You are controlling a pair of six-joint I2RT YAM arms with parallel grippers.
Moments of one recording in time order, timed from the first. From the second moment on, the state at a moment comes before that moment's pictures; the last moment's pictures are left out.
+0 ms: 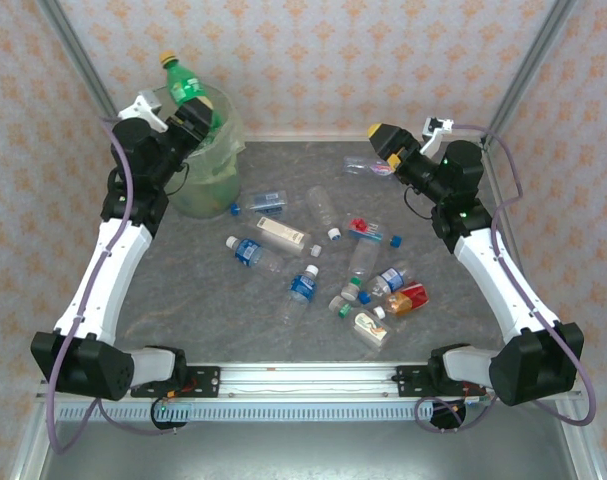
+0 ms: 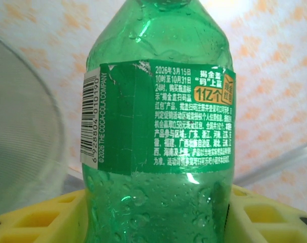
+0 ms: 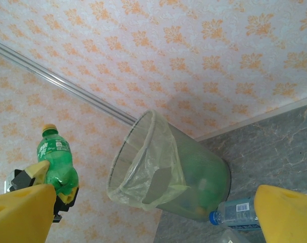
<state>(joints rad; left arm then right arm) -0.05 1.27 1.32 -0.08 0.17 -0.92 0.20 1.24 1.11 0.12 -0.49 0.95</state>
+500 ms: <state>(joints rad) 0.05 1.33 1.34 -0.23 0.03 -1.05 0.20 1.24 1.09 0.12 -0.49 0.95</state>
